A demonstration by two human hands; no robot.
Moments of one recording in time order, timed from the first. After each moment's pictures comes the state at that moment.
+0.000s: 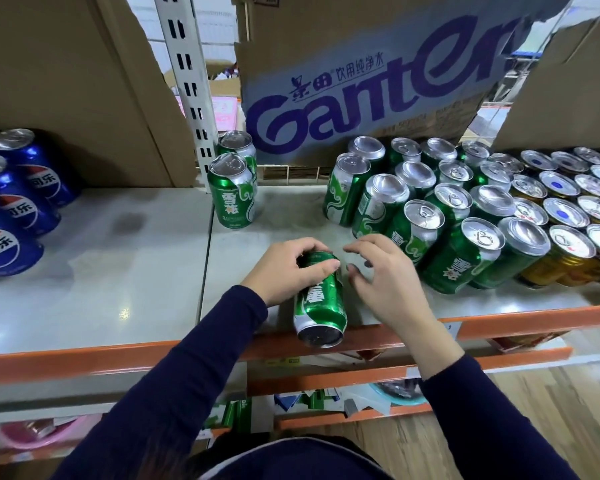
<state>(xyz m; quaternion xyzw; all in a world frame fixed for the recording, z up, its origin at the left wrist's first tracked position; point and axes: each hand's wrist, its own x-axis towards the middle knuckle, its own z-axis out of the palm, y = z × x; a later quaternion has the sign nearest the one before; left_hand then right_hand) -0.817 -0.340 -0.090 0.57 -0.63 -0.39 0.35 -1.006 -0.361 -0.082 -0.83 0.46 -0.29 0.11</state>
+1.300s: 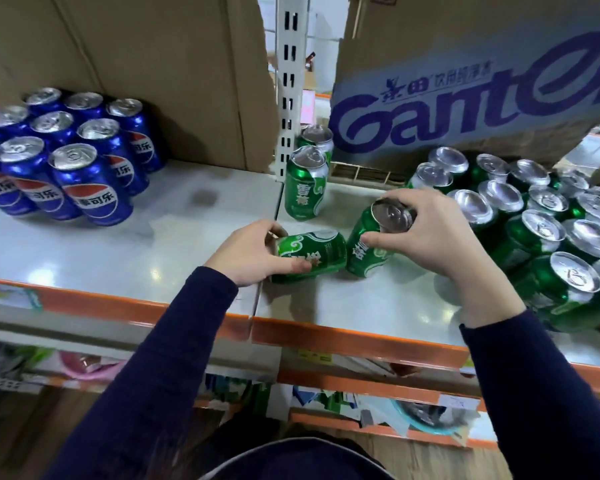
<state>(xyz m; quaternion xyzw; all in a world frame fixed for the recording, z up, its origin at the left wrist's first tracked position) -0.713 -0.293 -0.075 0.73 -0.53 -0.32 0.28 -0.949 -0.404 -0.013 -0.87 0.43 -0.18 0.16</state>
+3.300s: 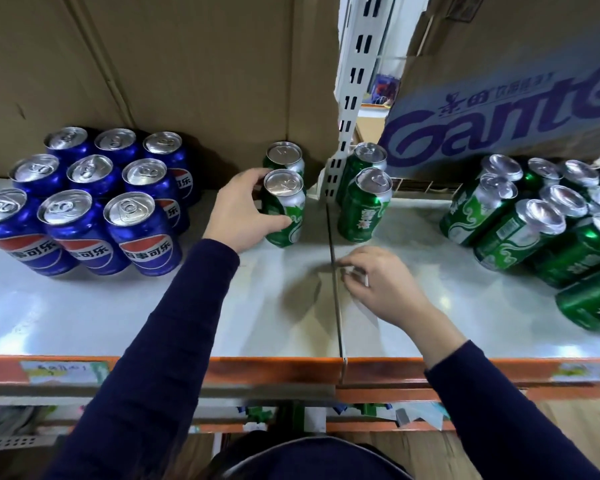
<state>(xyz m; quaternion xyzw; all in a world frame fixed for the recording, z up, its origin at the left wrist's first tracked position) -0.573 -0.333 -0.057 0.69 -0.54 -0.21 0.44 -0.817 -0.354 -0.090 -0.89 0.39 -0.13 0.17</state>
